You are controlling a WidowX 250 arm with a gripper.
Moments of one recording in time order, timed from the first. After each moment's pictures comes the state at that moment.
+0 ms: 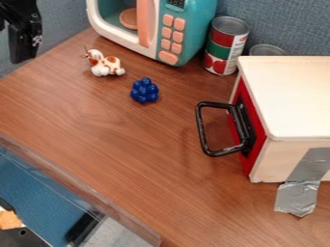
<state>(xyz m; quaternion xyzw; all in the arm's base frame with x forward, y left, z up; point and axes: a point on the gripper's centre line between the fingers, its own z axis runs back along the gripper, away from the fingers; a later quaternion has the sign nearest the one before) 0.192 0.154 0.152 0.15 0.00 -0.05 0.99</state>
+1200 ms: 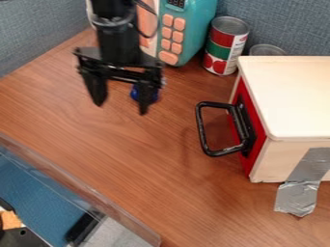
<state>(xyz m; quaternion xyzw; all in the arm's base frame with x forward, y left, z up) 0.249 0.027 0.094 -0.05 -0.06 0.15 0.99</state>
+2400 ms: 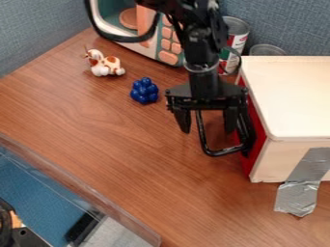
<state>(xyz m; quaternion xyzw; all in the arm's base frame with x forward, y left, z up) 0.321 -0.050 0.046 -0.11 -0.10 0.21 0.97</state>
